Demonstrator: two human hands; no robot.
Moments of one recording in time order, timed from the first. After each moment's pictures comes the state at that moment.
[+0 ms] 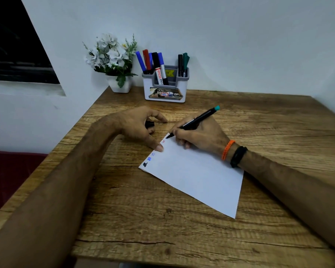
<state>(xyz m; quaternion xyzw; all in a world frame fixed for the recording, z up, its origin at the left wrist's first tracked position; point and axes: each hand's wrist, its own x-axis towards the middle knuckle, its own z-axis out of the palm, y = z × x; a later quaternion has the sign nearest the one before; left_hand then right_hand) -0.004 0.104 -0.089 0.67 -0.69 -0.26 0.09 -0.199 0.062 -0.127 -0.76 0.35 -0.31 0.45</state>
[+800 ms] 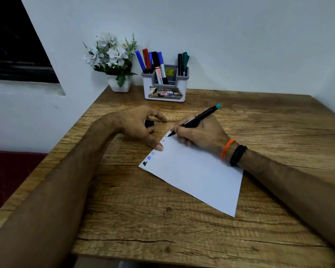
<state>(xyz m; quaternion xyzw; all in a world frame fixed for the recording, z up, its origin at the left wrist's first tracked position) -0.005 0.106 -0.087 0.67 -0.69 -0.27 0.09 -0.201 0.061 -0.128 -0.76 0.35 -0.32 0.44</state>
